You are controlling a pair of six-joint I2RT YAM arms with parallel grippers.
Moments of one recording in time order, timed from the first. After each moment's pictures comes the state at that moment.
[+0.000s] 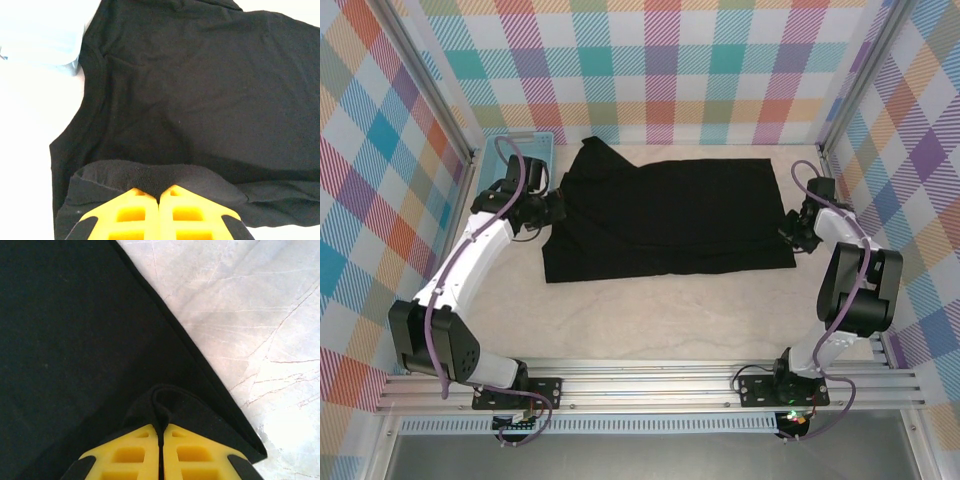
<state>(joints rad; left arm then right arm) -0.21 1.44 1.33 -0.79 0.04 -0.47 -0.20 1.70 1.14 -0.62 -0.08 0.49</state>
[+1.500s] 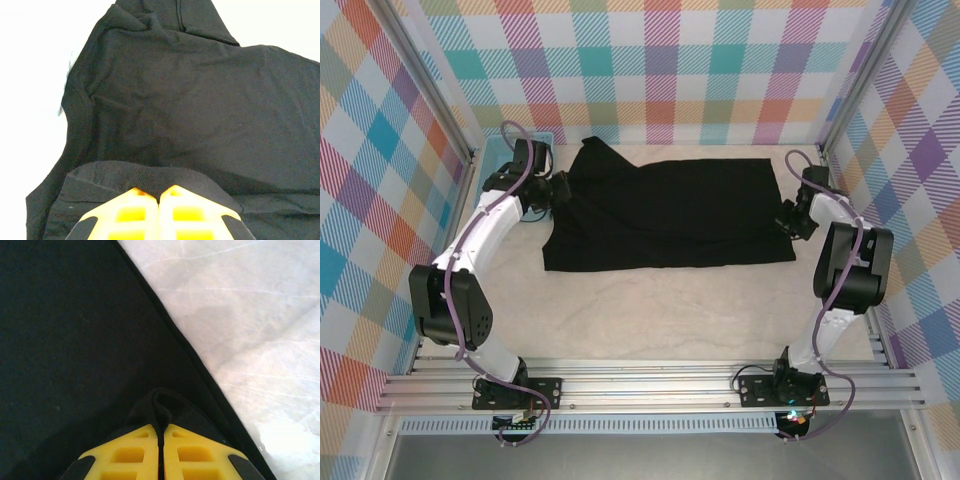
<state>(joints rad) -0.17 1.63 1.46 -0.70 0.07 -0.49 -0.17 1.88 1.31 -0.63 -0.08 0.44</state>
